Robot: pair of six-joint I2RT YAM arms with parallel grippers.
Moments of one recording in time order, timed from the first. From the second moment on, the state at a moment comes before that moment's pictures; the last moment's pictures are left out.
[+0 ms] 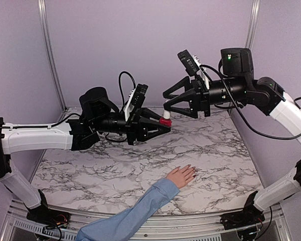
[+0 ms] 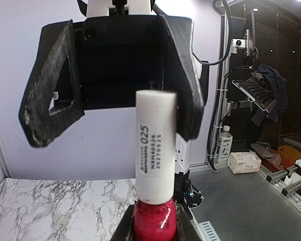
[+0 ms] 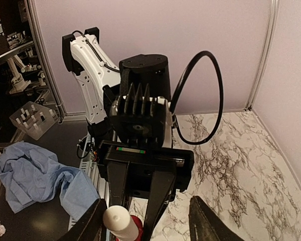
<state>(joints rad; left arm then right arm) -0.97 1.55 1.16 0.55 0.79 -0.14 0.84 1.34 1.64 -0.61 -0.67 -0.17</state>
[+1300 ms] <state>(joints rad) -0.97 1.57 1.16 0.57 0.58 -0.19 0.85 1.34 1.62 -0.59 -0.53 -0.12</state>
